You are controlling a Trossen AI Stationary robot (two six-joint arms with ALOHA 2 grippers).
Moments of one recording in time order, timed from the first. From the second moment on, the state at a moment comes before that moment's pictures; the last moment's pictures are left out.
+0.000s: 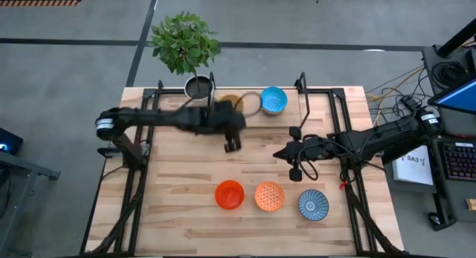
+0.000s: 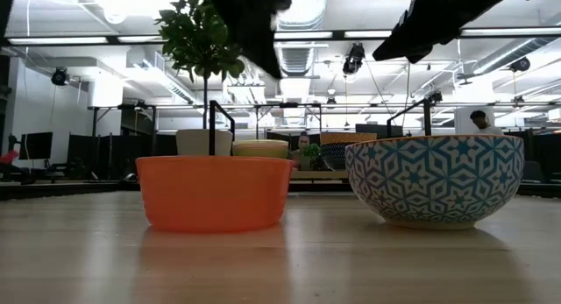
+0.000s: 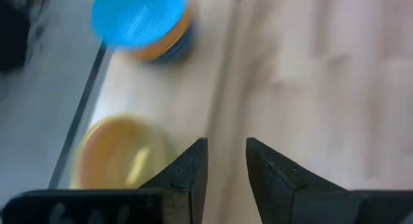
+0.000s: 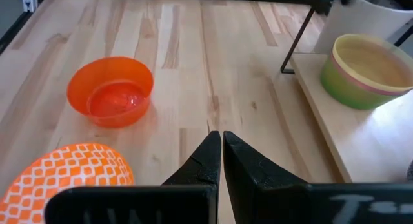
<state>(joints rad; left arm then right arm) 0.08 1.69 1.51 -0.73 -0.33 0.06 0.19 1.08 0.71 -0.17 0.23 0.06</state>
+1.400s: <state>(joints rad) -0.21 0.90 0.56 0.21 -0.33 0.19 0.20 1.51 1.31 -0.72 0.19 0.31</state>
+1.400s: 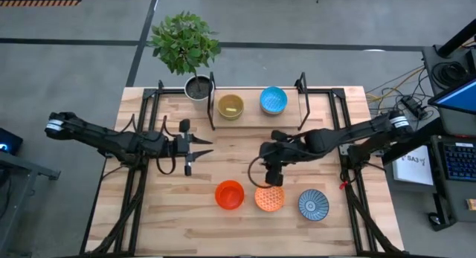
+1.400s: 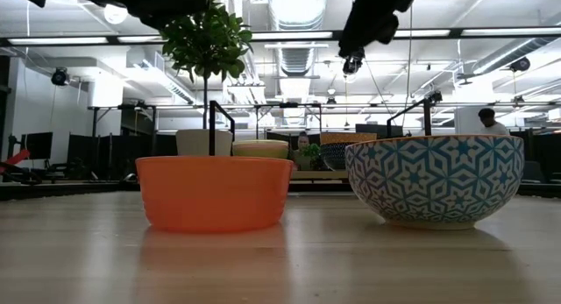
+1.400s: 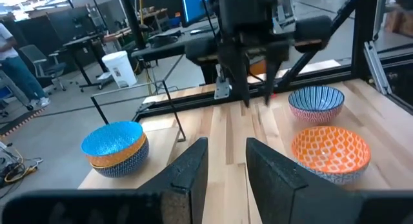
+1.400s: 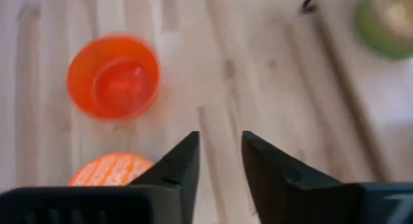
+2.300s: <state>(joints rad) -0.21 0.91 0.56 0.21 -0.33 0.20 0.22 1.85 1.31 -0.78 -0.10 0.27</state>
